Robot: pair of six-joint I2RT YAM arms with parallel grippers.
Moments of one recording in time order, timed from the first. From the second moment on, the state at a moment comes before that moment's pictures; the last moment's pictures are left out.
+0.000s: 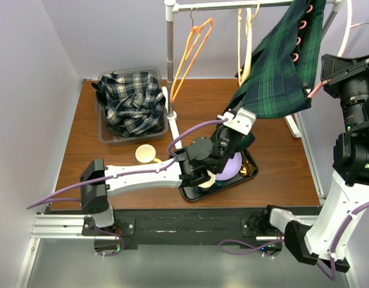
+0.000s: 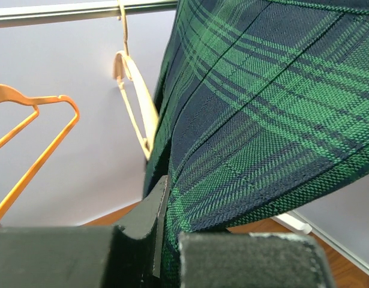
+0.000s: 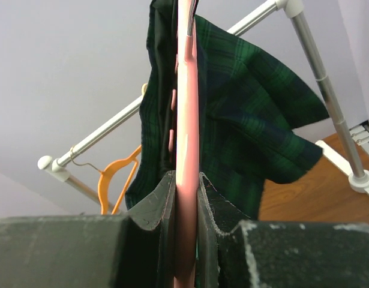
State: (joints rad) left arm -1.31 1.73 1.52 0.74 -0.79 0.48; right arm -0.23 1.12 2.07 -0.78 -0.08 0.65
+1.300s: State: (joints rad) left arm -1.24 1.49 1.20 0.75 -0.57 0.32; right arm -0.20 1.24 2.25 -0.89 -0.24 0.71
